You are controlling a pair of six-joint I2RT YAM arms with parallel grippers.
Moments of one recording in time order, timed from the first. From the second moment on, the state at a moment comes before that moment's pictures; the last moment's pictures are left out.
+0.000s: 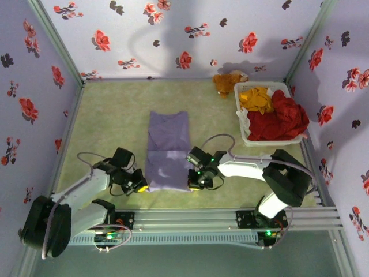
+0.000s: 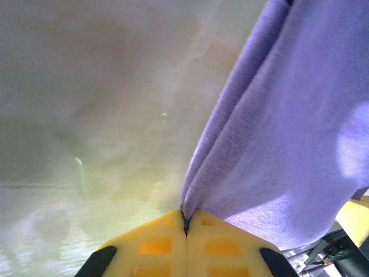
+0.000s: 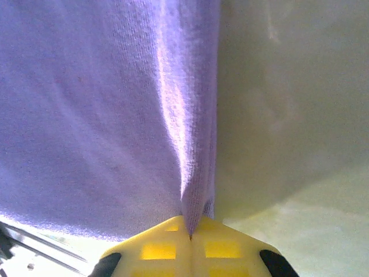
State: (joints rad) left arm -0.42 1.03 0.38 -0.65 0.47 -0.92; right arm 1.00 1.57 0.79 -0.50 -0.33 1.03
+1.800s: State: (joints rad) left arm -0.17 1.66 1.27 -0.88 0.63 -0.70; right arm 0.60 1.89 1.58 -0.89 -0.36 0.69
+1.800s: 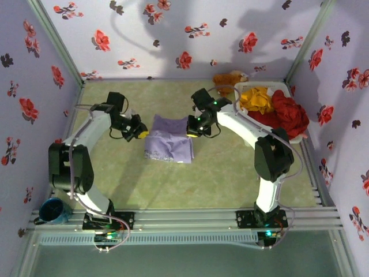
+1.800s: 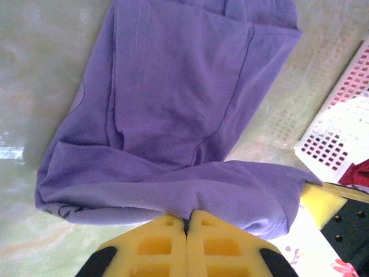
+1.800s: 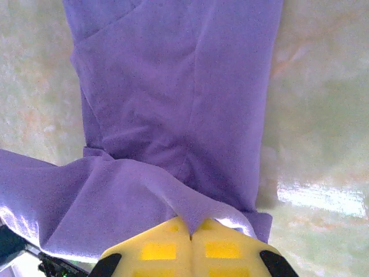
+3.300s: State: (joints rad) left arm -0.14 2.52 2.21 -0.71 0.80 -0.80; right arm 0.35 2.40 1.97 -0.61 -0.43 0.80
